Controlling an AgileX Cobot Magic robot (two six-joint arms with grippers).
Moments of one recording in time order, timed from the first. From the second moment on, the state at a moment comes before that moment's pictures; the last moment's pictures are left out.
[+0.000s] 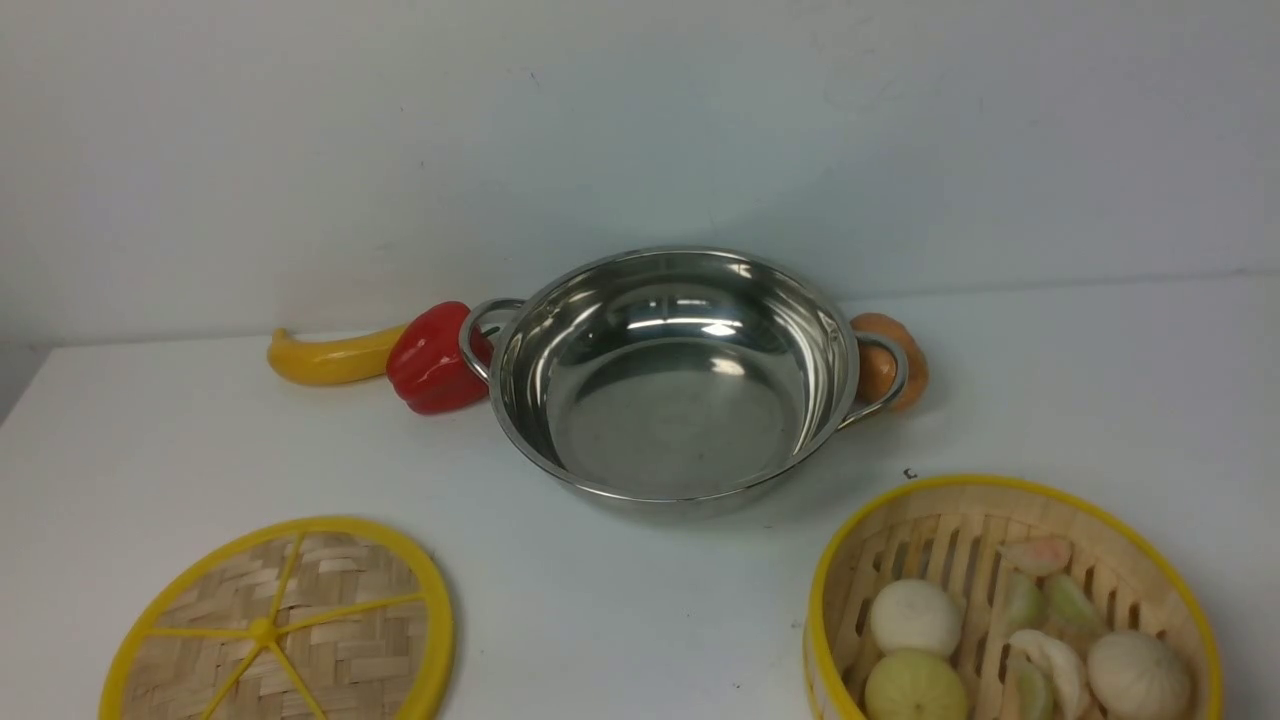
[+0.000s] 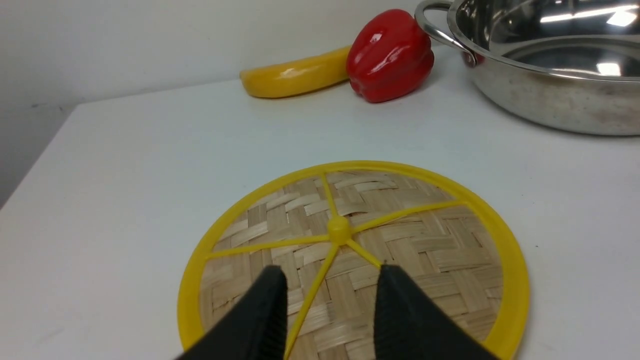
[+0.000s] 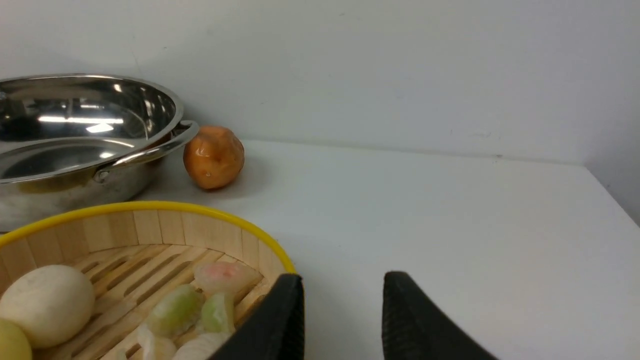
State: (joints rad) right arm 0.05 0.00 0.01 -0.03 0.34 -0.02; left arm 0.07 0.00 0.01 -0.20 0.33 0.29
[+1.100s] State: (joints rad) right arm 0.05 0.49 -0.66 0.38 1.01 -0.08; left arm 0.07 0.00 0.01 -0.20 0.33 0.29
